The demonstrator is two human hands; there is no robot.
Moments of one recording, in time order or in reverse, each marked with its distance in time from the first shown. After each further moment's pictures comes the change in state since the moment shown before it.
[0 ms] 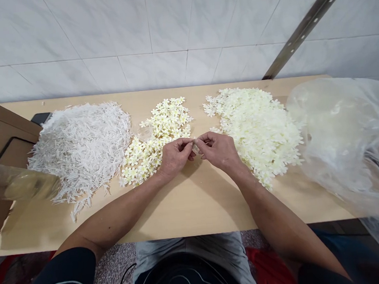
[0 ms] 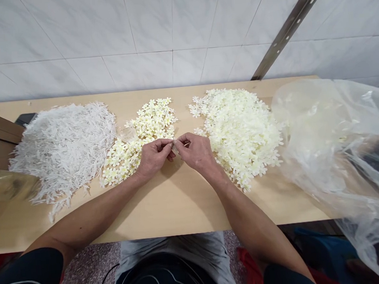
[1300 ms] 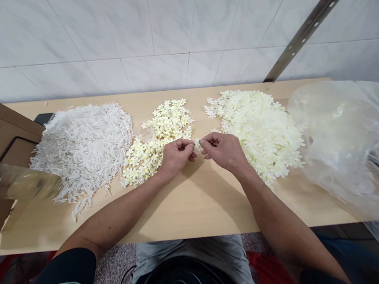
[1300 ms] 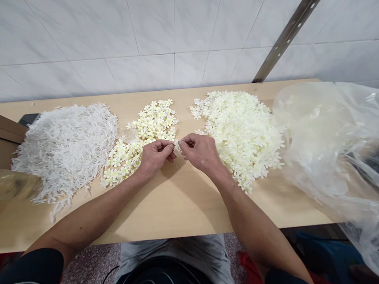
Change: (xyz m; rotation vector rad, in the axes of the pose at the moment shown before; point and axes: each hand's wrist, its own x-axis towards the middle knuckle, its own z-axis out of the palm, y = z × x) left_hand 0.001 0.007 0.002 -0.069 0.047 -0.102; right_hand 0.001 -0.001 -0.011 0.072 -0.036 0.056
